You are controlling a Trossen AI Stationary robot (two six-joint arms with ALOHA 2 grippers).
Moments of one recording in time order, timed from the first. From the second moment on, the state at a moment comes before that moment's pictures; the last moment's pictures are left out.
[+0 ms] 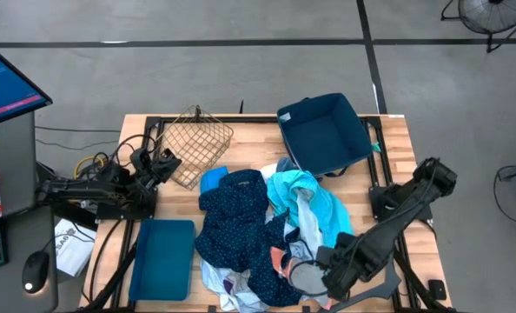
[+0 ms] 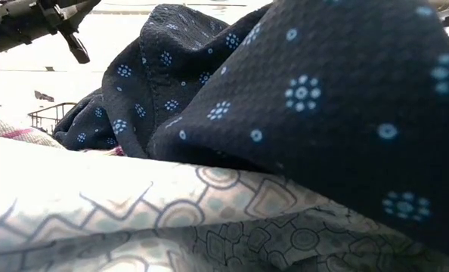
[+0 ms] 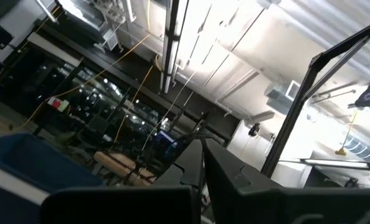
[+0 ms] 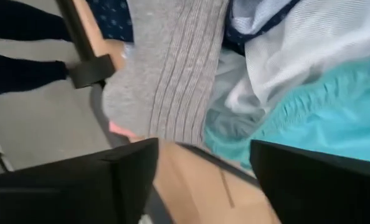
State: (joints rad) left arm 0.04 0.18 0.01 0.72 -0.14 -0.56; right arm 0.79 1.70 1.37 -1.05 0.00 1.09
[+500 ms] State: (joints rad) left arm 0.04 0.28 0.01 0.74 -0.14 -0.62; right arm 0.77 1.87 1.37 -0.96 -0.02 0.99
